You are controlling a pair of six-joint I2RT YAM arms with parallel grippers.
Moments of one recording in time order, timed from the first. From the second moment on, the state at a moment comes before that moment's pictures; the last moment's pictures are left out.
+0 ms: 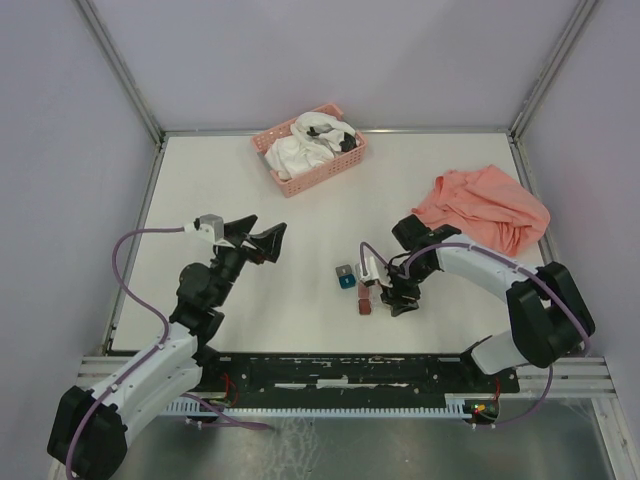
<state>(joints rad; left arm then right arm) -0.47 0.72 0.24 0.72 -0.03 -0.37 0.52 1.46 0.85 -0.84 -0.62 -1.13</state>
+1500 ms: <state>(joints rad) -0.47 0.69 0.22 0.74 -0.03 -0.37 0.63 1.54 0.91 -0.83 -0.43 -1.03</state>
